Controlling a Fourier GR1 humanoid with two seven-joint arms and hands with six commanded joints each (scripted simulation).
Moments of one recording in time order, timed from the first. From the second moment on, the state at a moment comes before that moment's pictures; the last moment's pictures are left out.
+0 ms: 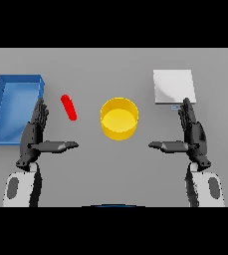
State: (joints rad) left arm 0.00 0.00 0.00 -1.57 0.00 0.00 0.00; right arm 0.00 0.00 0.00 -1.57 0.00 0.00 0.00
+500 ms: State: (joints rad) left arm 0.12 0.06 -0.09 -1.72 -0.11 -0.02 0.00; right arm 0.09 -0.05 0.13 -1.68 0.27 -0.08 -0.09
